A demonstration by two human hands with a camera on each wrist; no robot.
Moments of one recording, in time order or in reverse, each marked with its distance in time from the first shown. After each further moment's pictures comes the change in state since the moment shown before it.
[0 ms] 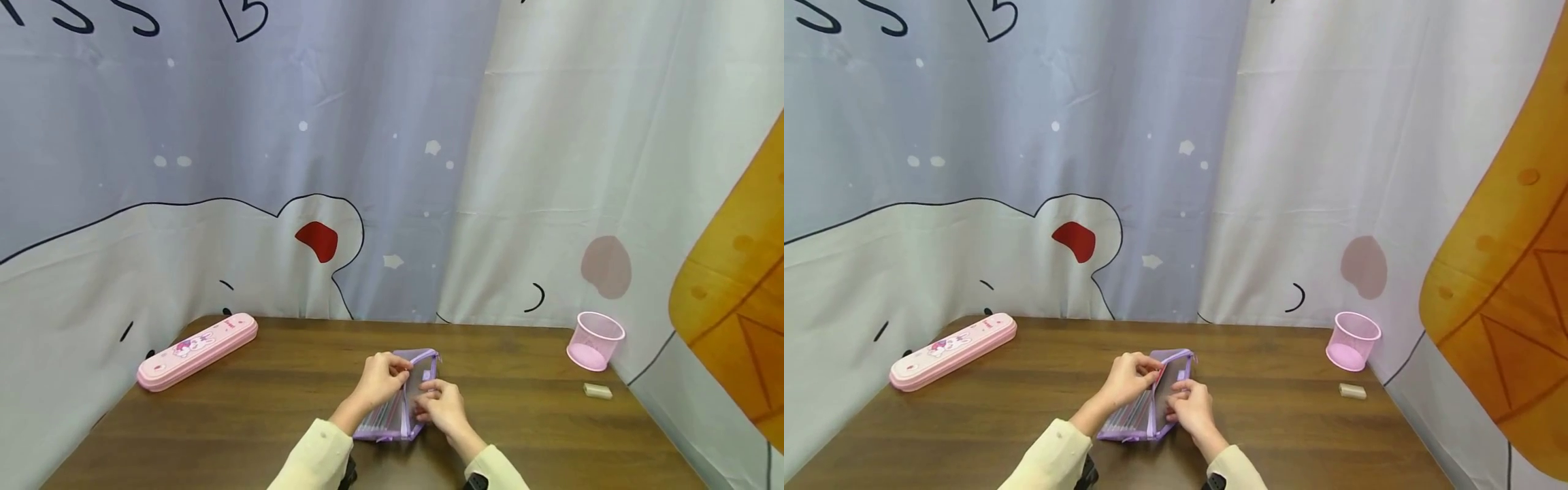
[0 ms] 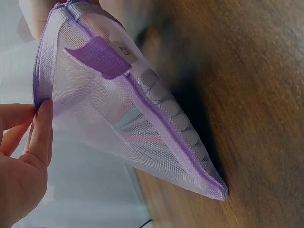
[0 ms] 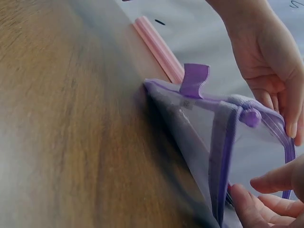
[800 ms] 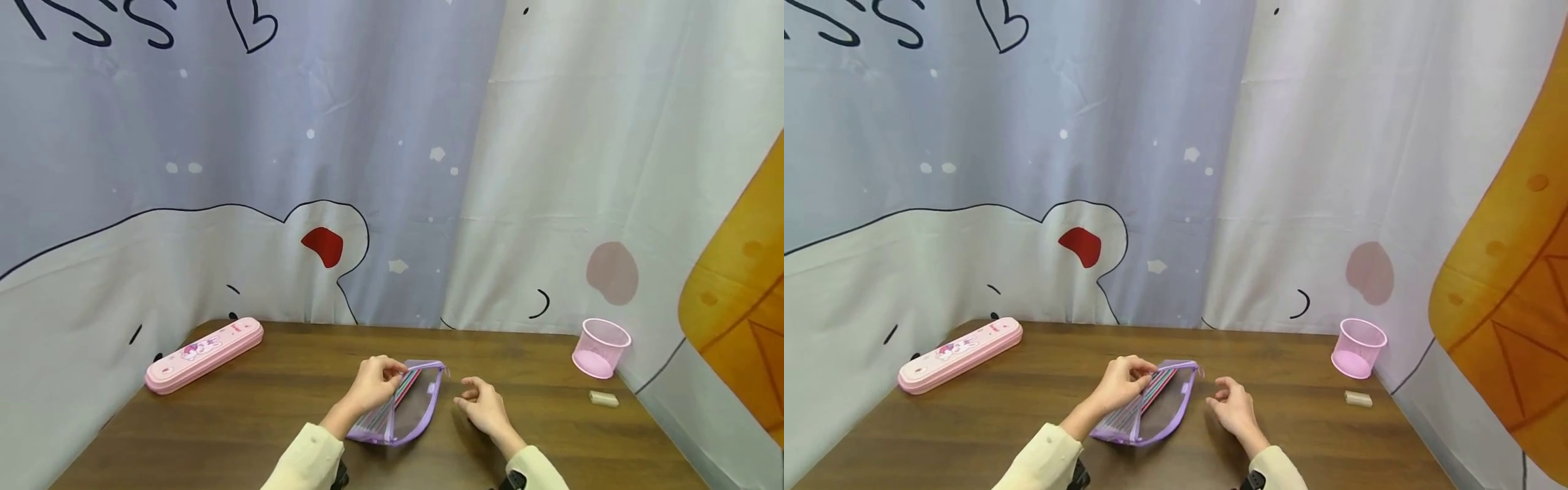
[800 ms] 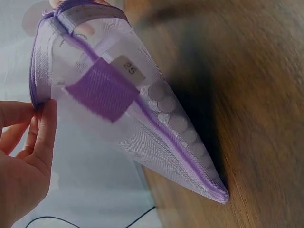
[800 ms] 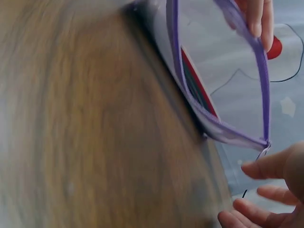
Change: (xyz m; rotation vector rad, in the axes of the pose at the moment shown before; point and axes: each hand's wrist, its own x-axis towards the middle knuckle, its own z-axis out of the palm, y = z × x) left_hand -0.007 -0.004 -0.019 0.029 -0.019 0.040; right_hand 0.014 0.017 -0.061 -0.518 0.133 -0.165
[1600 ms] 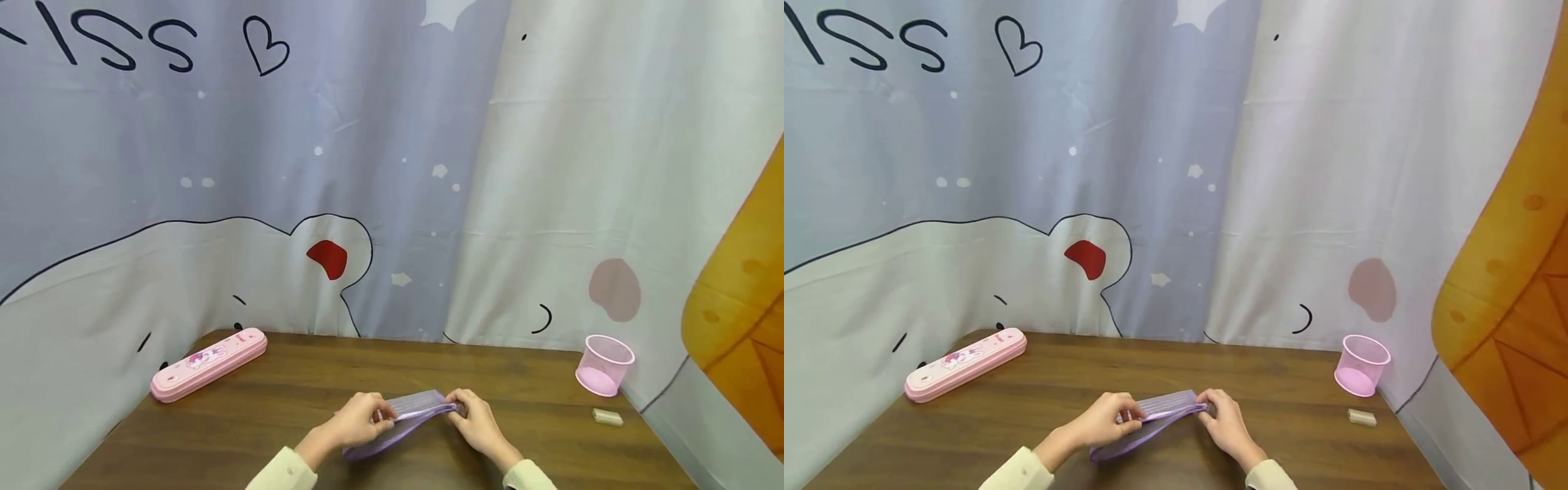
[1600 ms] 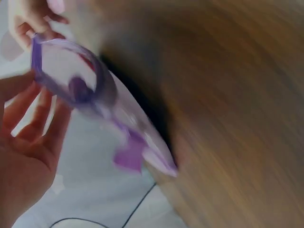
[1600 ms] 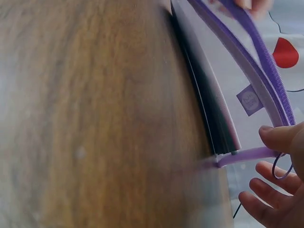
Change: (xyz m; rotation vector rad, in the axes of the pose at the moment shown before) left_hand -0.035 -0.013 -0.017 0.200 -0.294 0.150; right_hand 0.001 -0.001 0.010 -0.034 0.040 -0.343
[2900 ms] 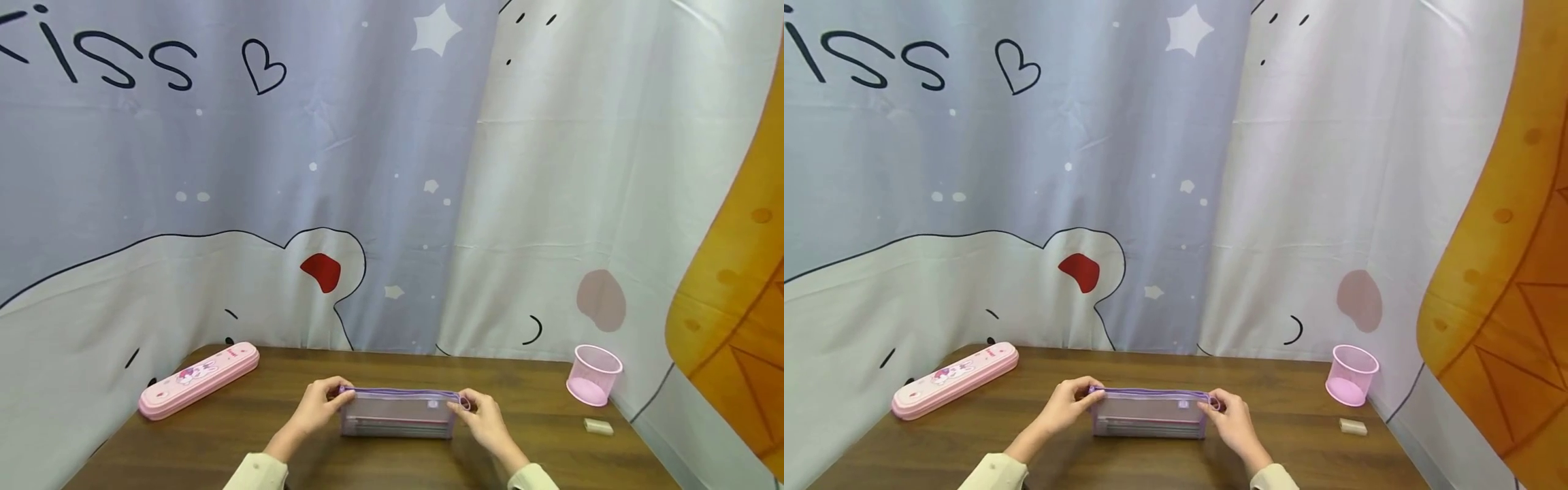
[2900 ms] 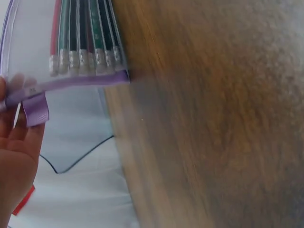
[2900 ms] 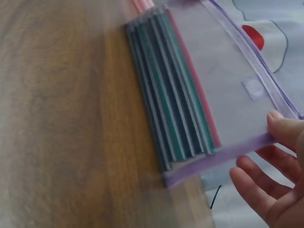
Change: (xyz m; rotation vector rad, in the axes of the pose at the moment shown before) left_hand -0.005 -0.052 -0.023 -0.268 0.388 -0.146; right_hand 0.010 -0.012 -0.028 0.238 0.043 0.176
